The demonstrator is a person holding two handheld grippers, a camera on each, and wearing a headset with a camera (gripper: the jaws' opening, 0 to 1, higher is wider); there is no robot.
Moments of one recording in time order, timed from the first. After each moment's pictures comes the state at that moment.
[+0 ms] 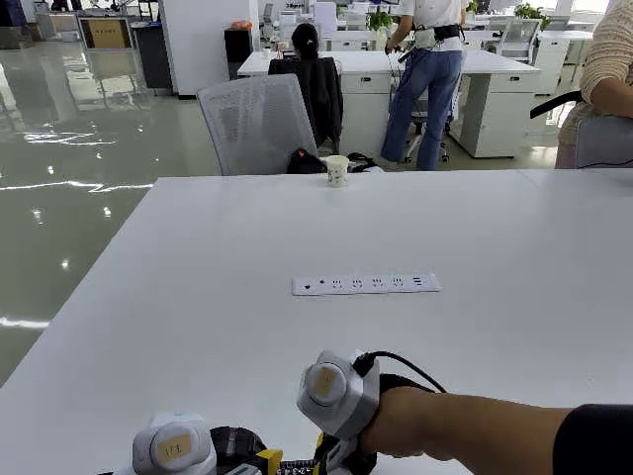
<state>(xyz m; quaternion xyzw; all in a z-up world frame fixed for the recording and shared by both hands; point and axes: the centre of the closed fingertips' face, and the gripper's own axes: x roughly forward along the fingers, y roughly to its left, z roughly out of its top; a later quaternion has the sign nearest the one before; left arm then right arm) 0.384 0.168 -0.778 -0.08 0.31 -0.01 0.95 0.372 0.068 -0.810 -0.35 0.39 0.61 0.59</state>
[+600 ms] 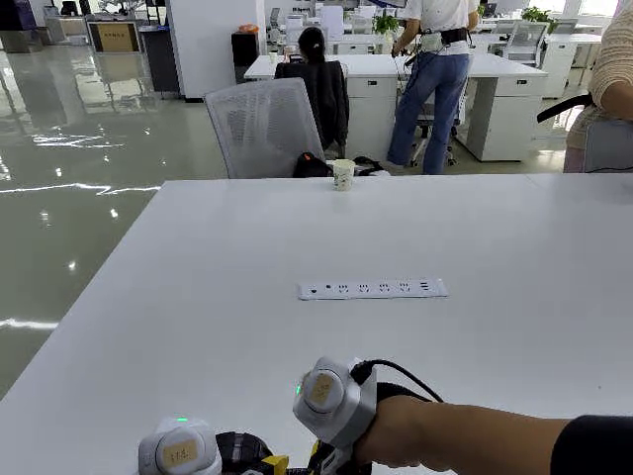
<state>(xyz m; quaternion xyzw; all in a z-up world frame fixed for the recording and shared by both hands) 0.383 0.168 -0.778 -0.08 0.31 -0.01 0.95 0.369 0.083 -0.810 -0.34 0.38 0.62 0.60</state>
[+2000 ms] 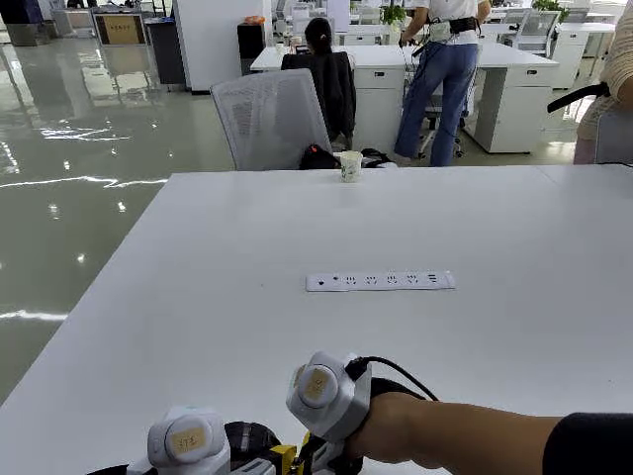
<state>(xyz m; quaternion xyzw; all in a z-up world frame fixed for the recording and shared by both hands) 0.383 0.168 -0.777 -0.09 0.31 -0.01 0.95 0.367 0.106 -0.809 -0.33 0.37 0.62 0.61</state>
